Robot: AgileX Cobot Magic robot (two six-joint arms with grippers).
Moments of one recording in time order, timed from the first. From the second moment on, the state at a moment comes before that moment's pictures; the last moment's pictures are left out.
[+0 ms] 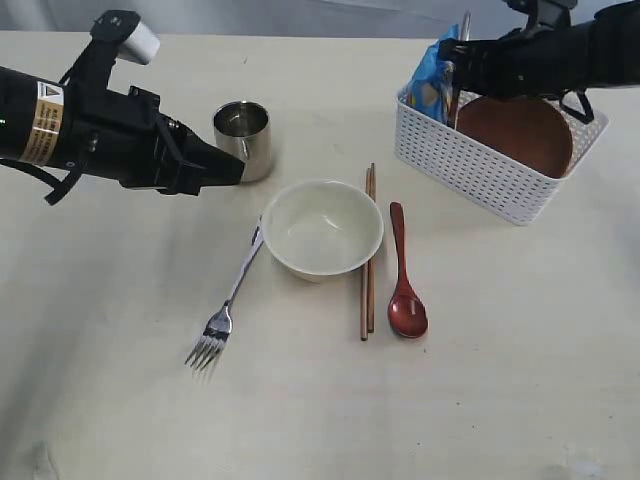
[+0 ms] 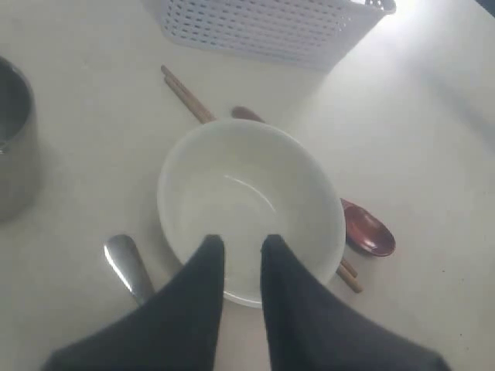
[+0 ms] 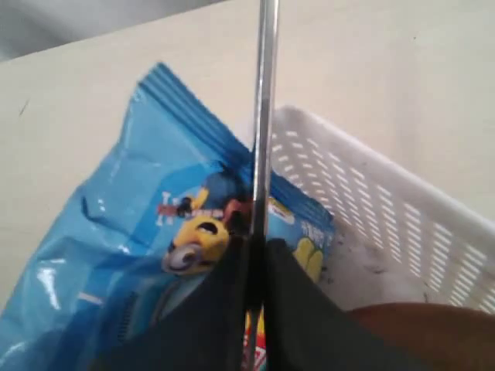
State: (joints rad) left arm -0.13 1.53 -0.74 1.72 -0.72 -1.60; right arm 0.08 2.04 -1.22 1.56 0.31 -1.30
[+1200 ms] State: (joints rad) left arm -0.13 1.53 -0.74 1.48 -0.80 -1.51; right arm 0.11 1.55 -0.98 1.31 0.50 -1.35
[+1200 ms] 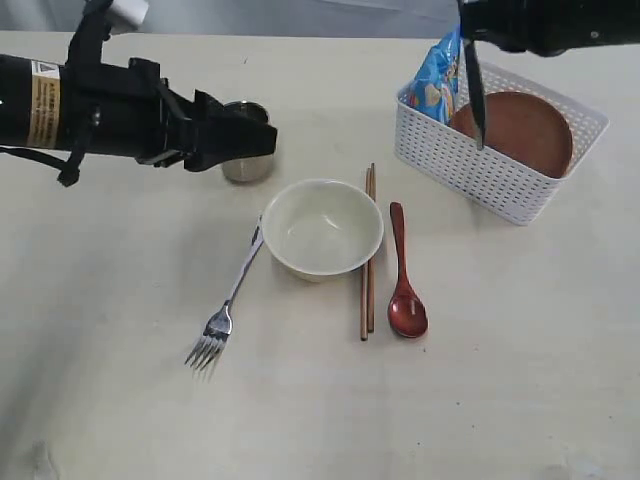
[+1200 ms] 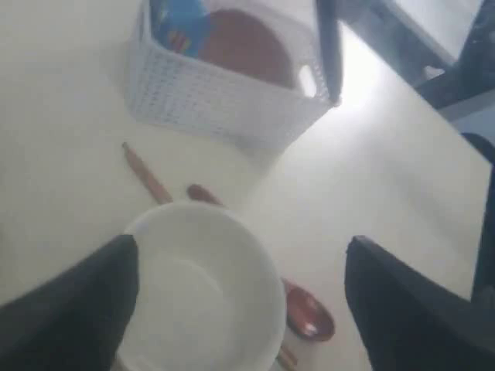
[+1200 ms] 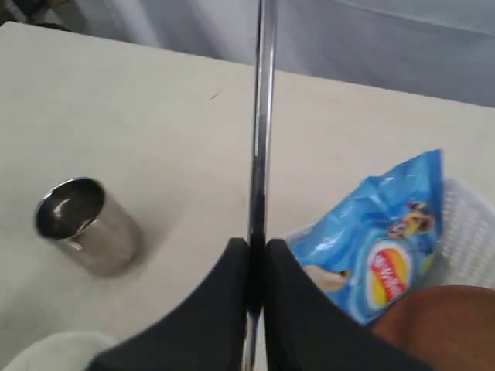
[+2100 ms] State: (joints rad) left arm -0.13 1.63 -0.63 1.00 -1.21 -1.02; right arm 0.20 1.47 -0.65 1.73 1.20 -2.00
